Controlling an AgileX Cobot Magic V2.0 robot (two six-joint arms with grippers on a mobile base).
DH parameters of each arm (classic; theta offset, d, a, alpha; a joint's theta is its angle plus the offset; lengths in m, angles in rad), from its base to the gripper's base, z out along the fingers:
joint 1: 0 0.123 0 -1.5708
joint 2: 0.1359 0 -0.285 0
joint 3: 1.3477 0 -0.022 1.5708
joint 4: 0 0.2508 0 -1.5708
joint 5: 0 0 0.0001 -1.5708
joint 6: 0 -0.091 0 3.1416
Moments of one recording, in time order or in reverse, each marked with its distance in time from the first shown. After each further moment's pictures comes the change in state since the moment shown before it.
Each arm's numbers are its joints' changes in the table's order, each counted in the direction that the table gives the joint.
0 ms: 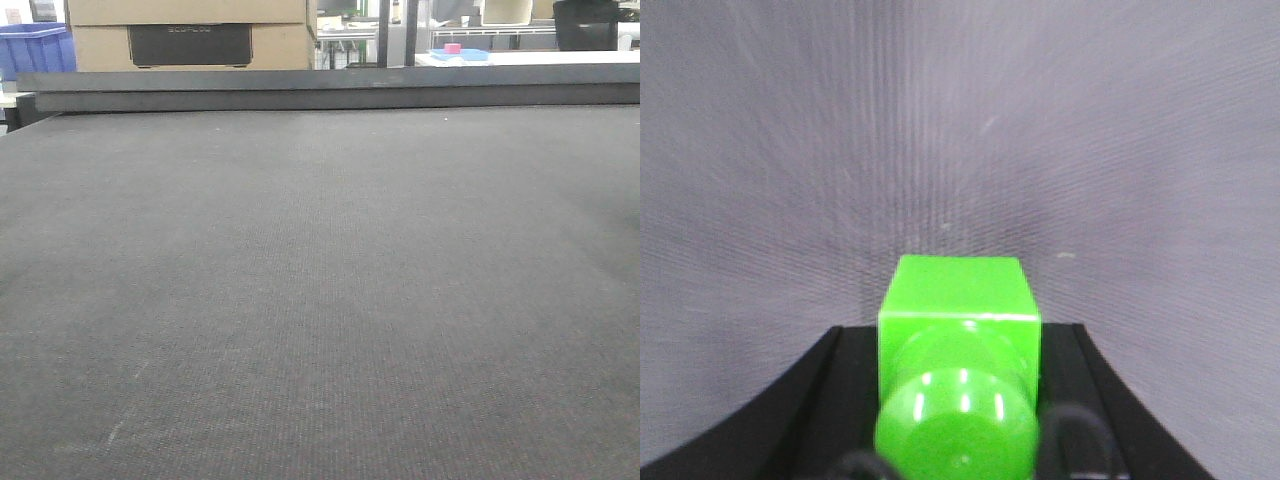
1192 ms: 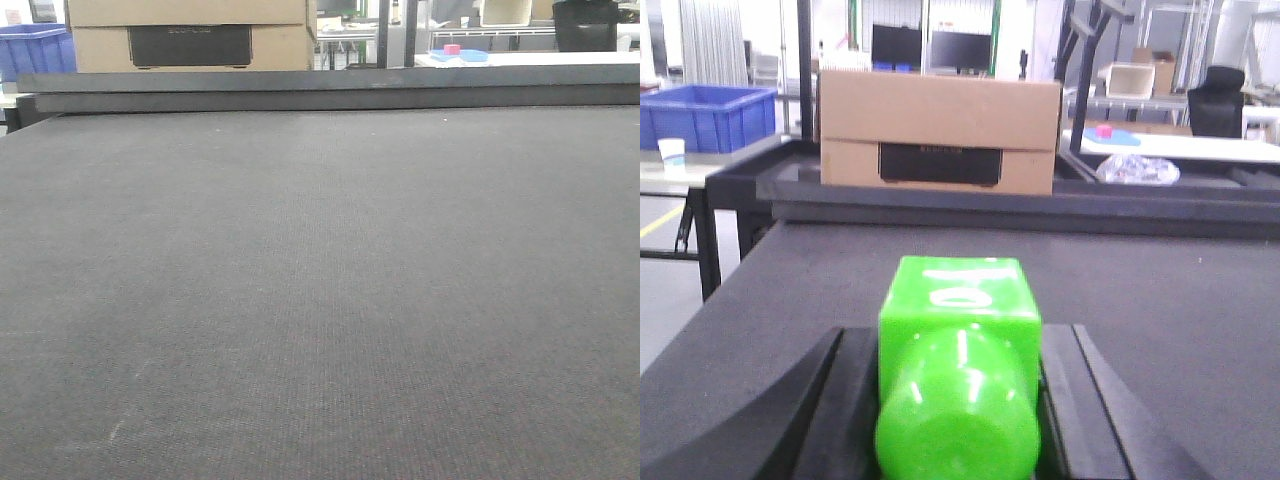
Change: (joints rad) left arm 0.000 -1.350 0.596 -0.075 -0.595 -0.014; right arm 0.000 -1.120 0.558 0.012 -0.531 0.046
